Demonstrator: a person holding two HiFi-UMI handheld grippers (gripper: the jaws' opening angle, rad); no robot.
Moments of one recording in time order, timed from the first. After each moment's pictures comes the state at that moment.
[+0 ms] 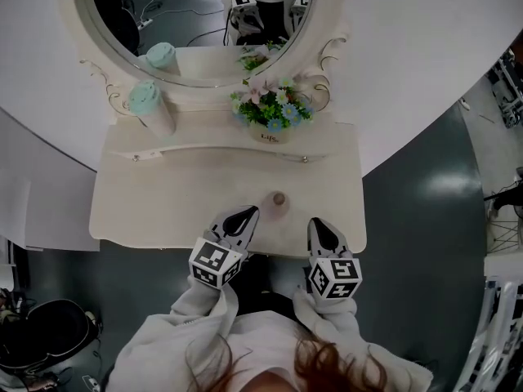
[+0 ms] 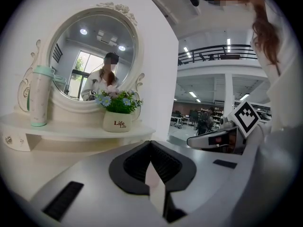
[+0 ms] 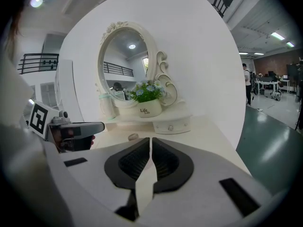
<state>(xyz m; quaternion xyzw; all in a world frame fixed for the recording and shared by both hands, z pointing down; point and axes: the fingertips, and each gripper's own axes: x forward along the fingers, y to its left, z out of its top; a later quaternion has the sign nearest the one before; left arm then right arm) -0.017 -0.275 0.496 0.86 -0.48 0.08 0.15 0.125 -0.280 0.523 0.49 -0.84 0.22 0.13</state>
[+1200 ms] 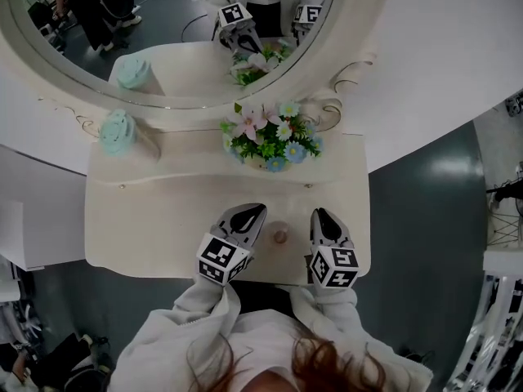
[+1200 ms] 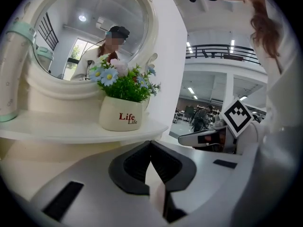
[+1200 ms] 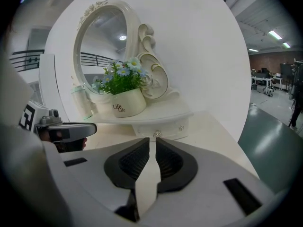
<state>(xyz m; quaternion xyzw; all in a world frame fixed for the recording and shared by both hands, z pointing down) -0.018 -0.378 0.537 0.87 -0.44 0.10 0.19 0.116 -0.393 0.569 0.52 -0.80 0.26 0.17</state>
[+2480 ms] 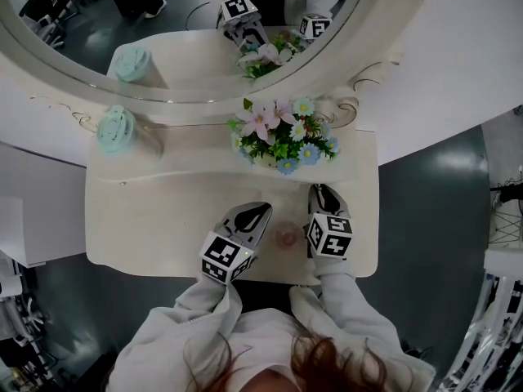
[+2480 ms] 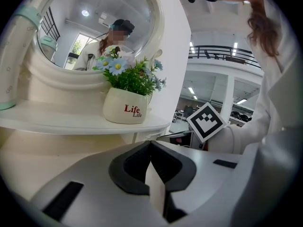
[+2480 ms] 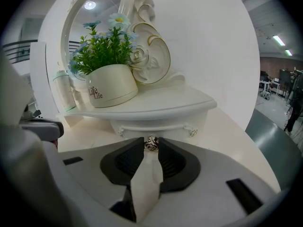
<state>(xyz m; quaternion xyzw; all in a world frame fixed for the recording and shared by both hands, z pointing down) -0.025 -0.380 0.554 0.87 -0.43 0.10 0.21 0.093 -0.454 0.621 0.53 -0.78 0.26 0.22</state>
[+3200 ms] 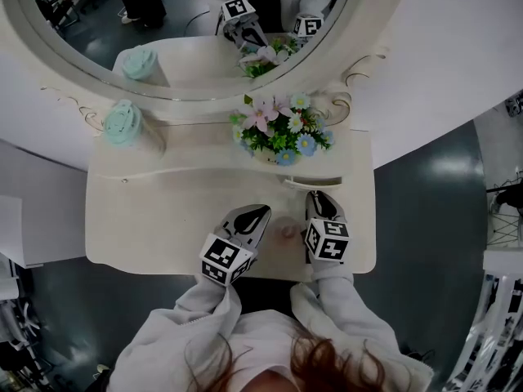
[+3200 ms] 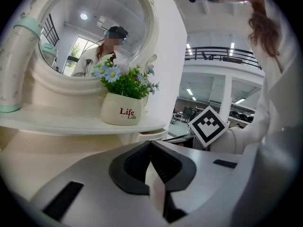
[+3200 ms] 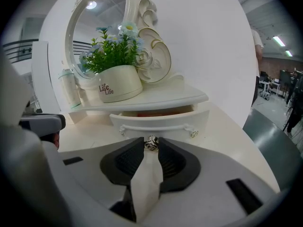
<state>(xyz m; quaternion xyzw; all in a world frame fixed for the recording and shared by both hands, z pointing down) -0.023 -0.361 0.545 0.88 -0.43 0.09 0.20 0.095 -0.425 0.621 0.53 -0.78 0.26 0.22</state>
